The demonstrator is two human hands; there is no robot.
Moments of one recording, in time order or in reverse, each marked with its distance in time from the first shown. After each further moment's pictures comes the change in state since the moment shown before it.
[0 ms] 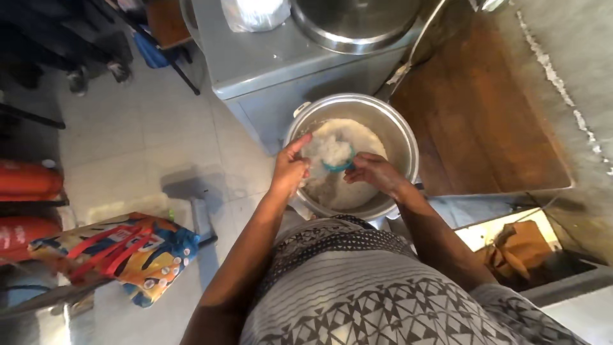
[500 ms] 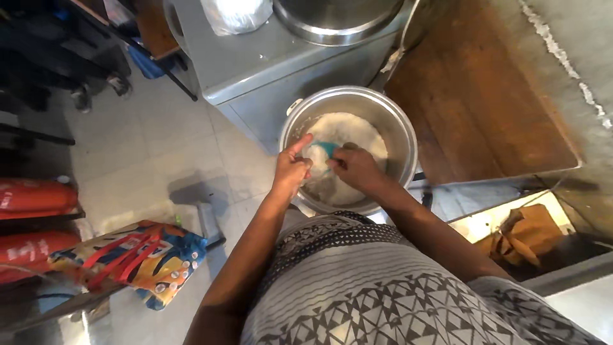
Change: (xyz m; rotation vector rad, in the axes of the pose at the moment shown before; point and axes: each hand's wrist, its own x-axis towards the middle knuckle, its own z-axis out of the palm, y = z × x) left_hand 0.001 -0.002 0.019 0.067 -0.034 -0.024; right_hand -0.006 -0.019 0.048 -0.980 0.264 -0.426
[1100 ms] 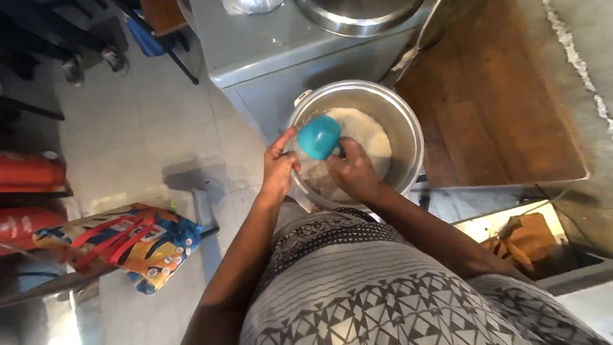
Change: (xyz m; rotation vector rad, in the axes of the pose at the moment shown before) left_hand -0.007 -0.025 -0.033 -0.298 0.161 0.104; right_hand -0.009 -0.016 0.028 -0.166 0.278 -0.436
